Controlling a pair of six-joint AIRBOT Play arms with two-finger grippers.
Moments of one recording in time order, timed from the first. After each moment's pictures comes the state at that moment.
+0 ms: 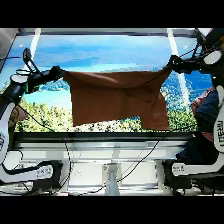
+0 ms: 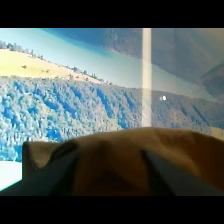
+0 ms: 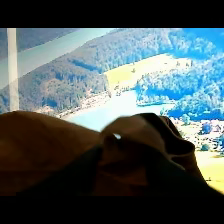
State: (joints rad) left arm 0.13 -1.43 1.08 0.51 -0.57 -1.01; right arm -0.17 -1.54 1.49 -1.09 0.93 1.47
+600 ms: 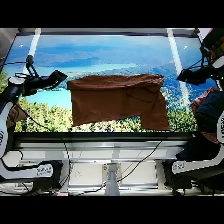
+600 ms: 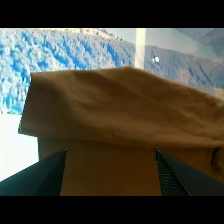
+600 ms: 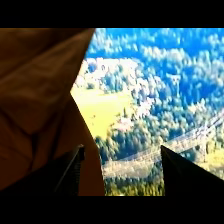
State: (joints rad) left arm 0.23 -1.45 1.08 0.56 -0.82 -1.00; right arm -0.37 -1.61 1.52 -1.27 1.24 1.26
